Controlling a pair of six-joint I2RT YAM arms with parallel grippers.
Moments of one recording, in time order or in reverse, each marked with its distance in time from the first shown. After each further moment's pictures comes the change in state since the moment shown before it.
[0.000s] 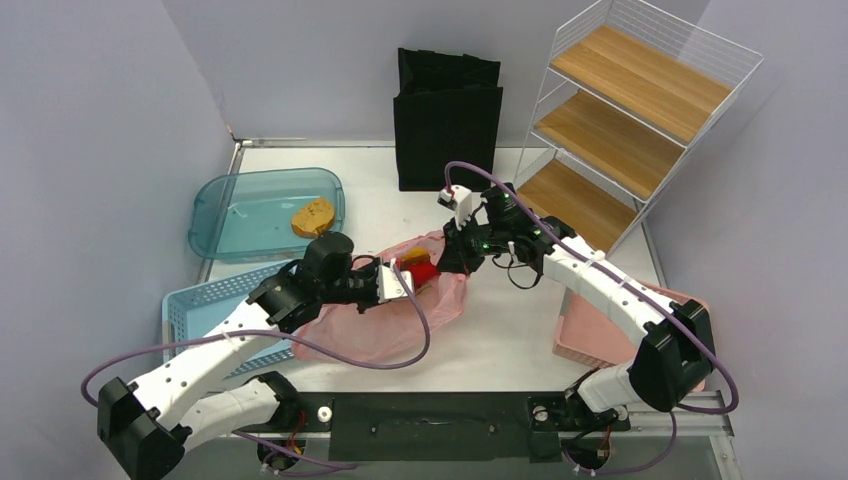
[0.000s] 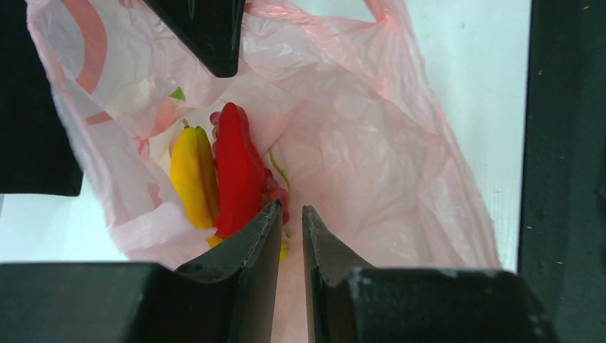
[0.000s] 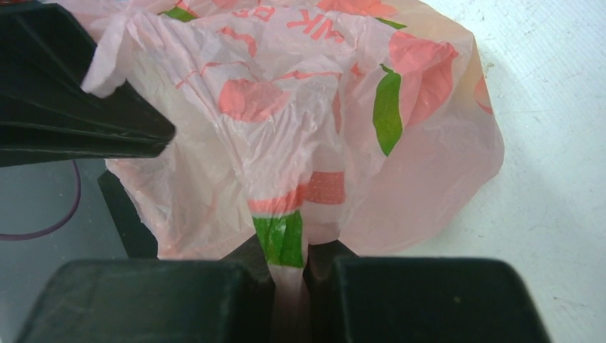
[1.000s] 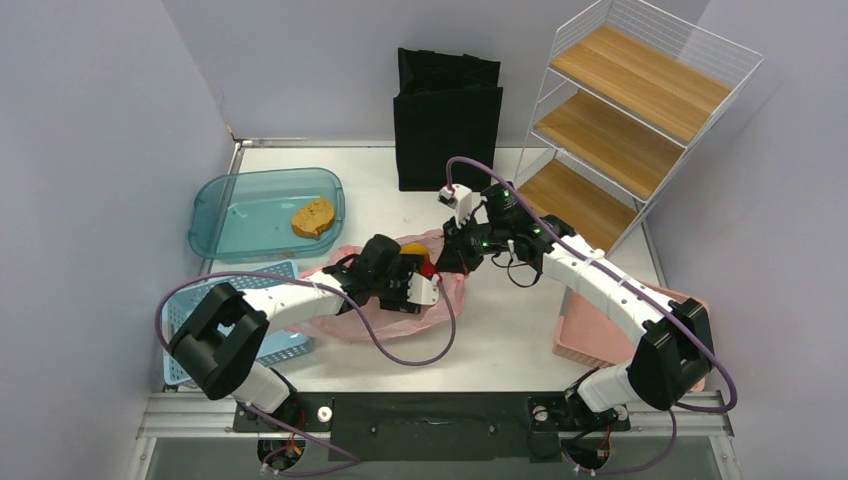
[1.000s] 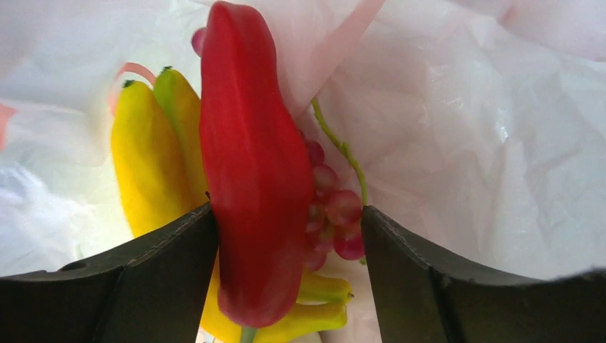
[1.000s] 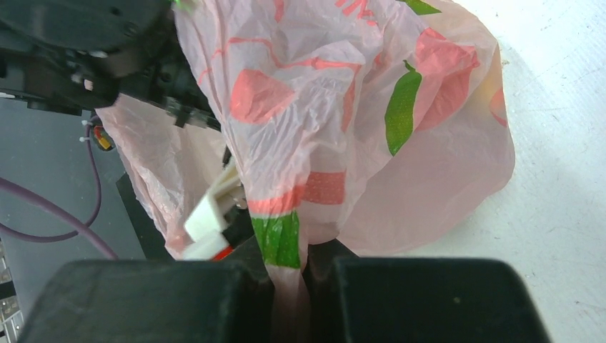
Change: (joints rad) left arm -0.002 0.528 -0.066 0.379 -0.233 0.362; right arm -0.008 0.006 0.007 0.000 -0.025 0.045
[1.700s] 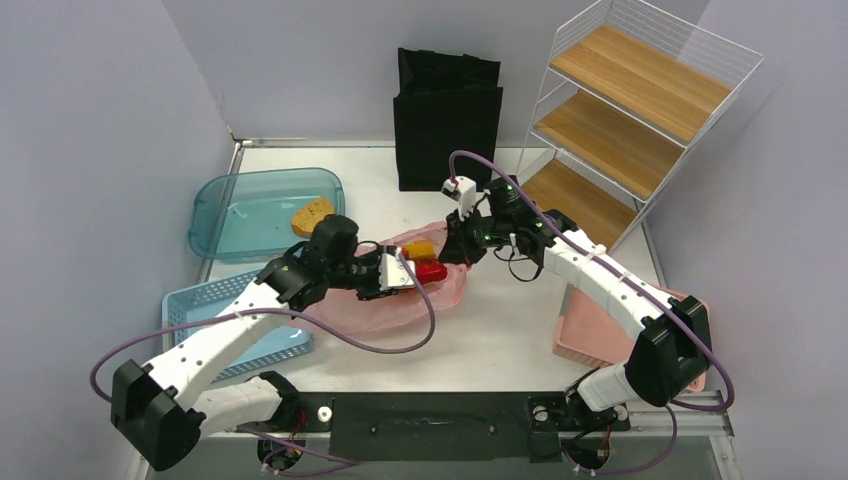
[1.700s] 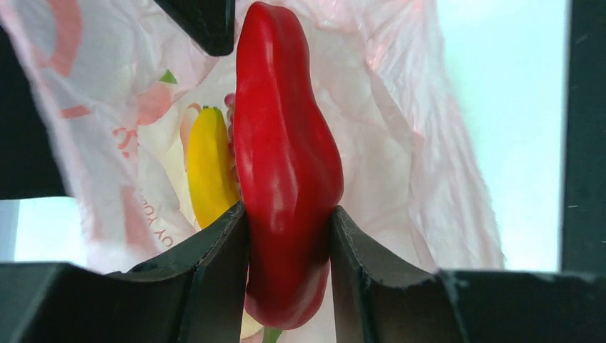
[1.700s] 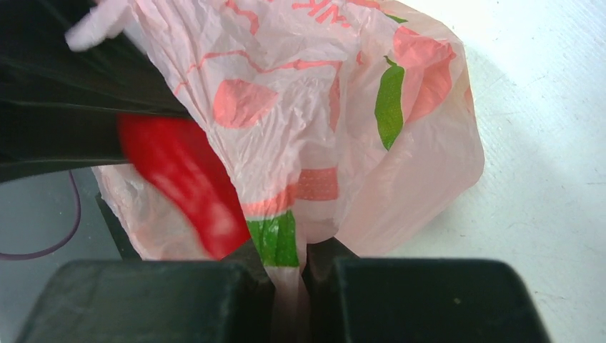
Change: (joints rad) left arm 0.053 -0.351 0.159 -0.403 0.239 -0.198; right arm -0.025 0.019 0.035 -0.008 0.032 -0.023
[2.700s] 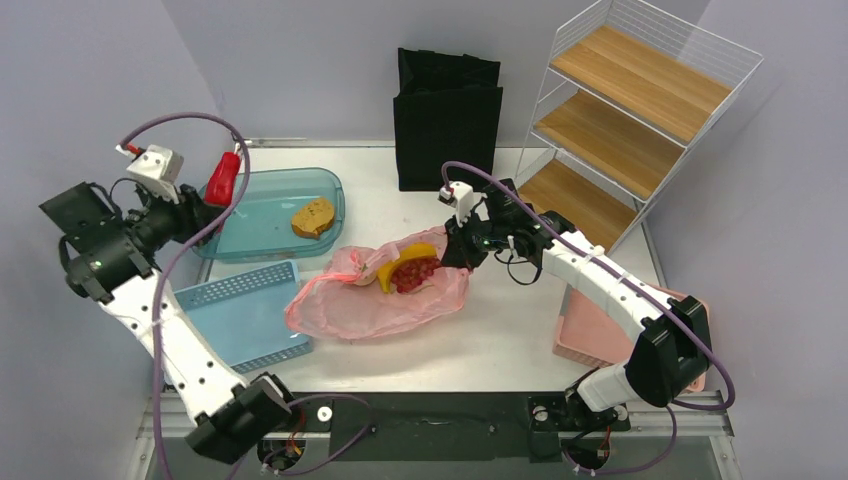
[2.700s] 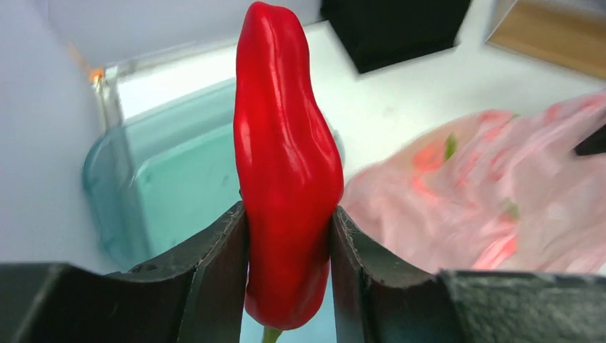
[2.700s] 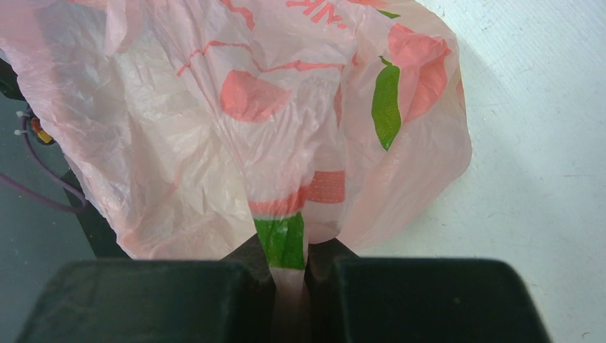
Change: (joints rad) left arm 1.305 -0.065 0.545 -0.395 0.569 -0.457; right arm 0.020 -0.001 -0.003 -0.039 0.049 -0.083
